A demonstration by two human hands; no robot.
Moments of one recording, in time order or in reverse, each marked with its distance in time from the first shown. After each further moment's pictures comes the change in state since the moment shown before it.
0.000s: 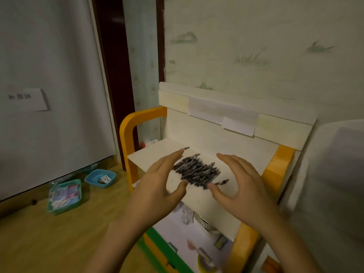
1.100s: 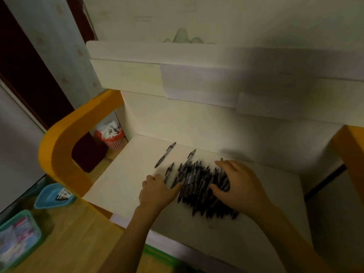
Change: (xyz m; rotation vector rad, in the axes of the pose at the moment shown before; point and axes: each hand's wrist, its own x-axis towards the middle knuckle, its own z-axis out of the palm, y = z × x) left_hand 0.208 -0.298 0.235 0.246 -0.680 -0.407; right_hand 0.159 0.160 0.228 -0.309 -0.287 0.523
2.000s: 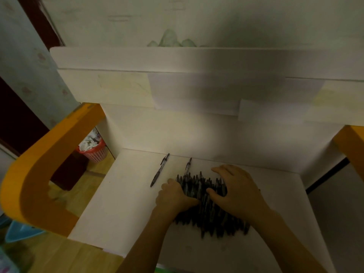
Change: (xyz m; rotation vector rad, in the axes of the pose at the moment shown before) left_hand 0.058 0.040 0.005 -0.033 -0.330 0.033; right_hand 0.035 -0.014 0.023 -0.009 -0.004 0.133
